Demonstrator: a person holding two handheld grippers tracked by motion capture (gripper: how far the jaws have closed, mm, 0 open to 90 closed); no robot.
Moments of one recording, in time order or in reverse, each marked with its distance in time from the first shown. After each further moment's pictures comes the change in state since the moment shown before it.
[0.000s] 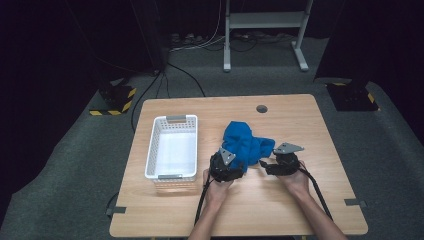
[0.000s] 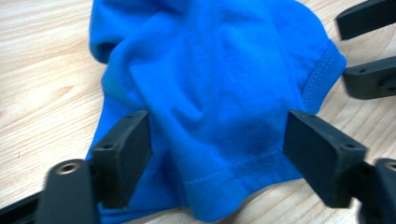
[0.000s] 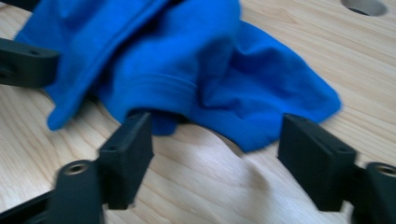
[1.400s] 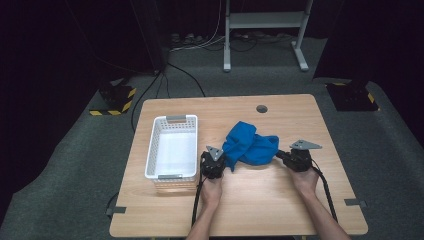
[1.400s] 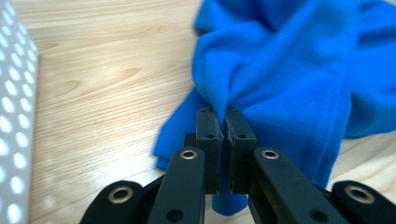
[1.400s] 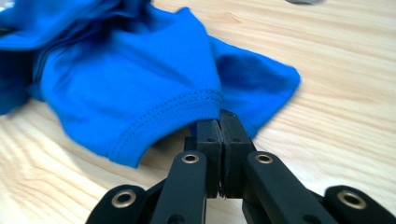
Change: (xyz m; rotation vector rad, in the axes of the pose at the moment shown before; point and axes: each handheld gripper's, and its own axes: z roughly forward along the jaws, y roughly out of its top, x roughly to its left) left arm 0.026 -0.005 -0.011 -0.004 0.127 -0.161; right arm -0.041 -0.017 -0.016 -0.073 -0.020 0.163
